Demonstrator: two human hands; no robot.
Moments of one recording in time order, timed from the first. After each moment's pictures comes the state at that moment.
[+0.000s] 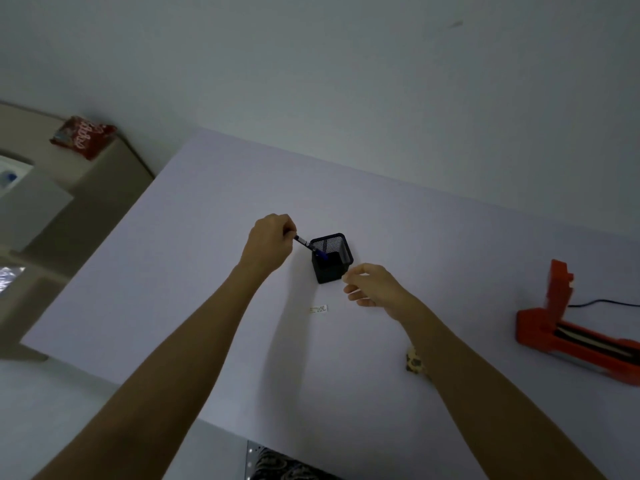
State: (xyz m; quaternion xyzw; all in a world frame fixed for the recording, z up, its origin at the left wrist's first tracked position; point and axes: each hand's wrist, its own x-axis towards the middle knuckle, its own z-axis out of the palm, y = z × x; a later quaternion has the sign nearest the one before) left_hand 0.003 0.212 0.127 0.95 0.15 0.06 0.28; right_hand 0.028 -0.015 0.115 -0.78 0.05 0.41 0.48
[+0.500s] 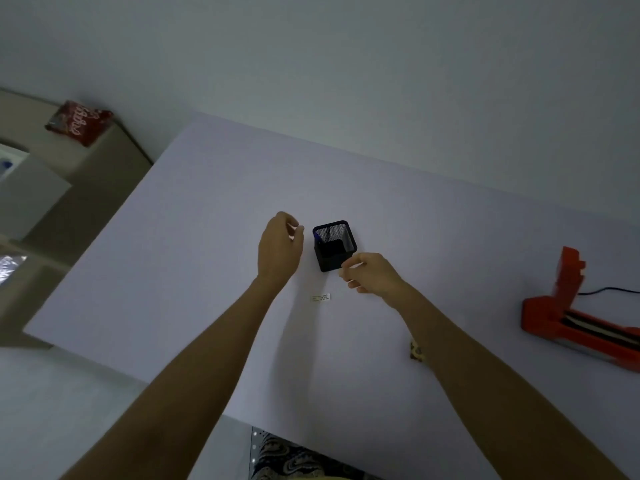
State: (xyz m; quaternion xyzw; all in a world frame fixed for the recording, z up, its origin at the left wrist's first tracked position) left_hand -0.016 0.183 0.092 0.88 0.24 0.13 0.38; right_hand 0.029 -0.005 0.094 -0.81 0.01 0.38 0.45
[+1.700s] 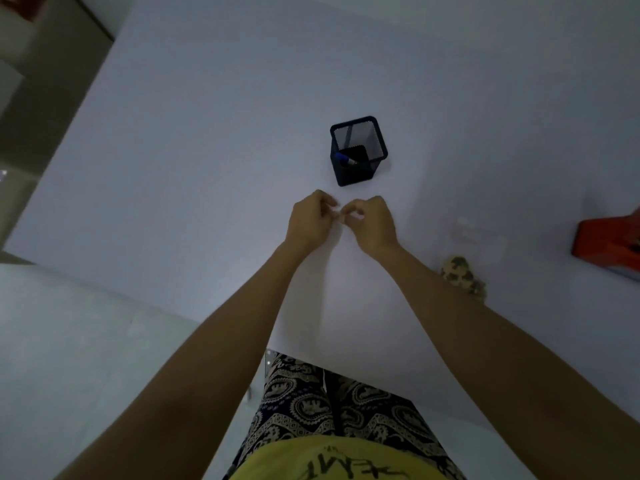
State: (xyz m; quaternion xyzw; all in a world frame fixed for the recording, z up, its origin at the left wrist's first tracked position) left_hand -0.066 0.148 0.002 0.87 0.22 -0.07 0.44; right_hand -0.021 0.021 -0.013 -0.88 -0.08 0.24 0.39
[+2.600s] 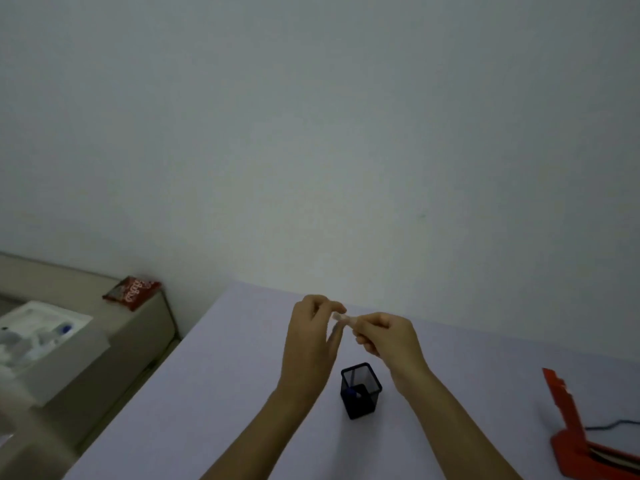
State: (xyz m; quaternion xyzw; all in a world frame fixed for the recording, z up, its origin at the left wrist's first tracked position) left_hand -0.084 0.191 0.282 0.87 -0.02 0.39 0.29; right_hand -0.038 0.059 0.303 -0.73 -0.02 0.11 0.68
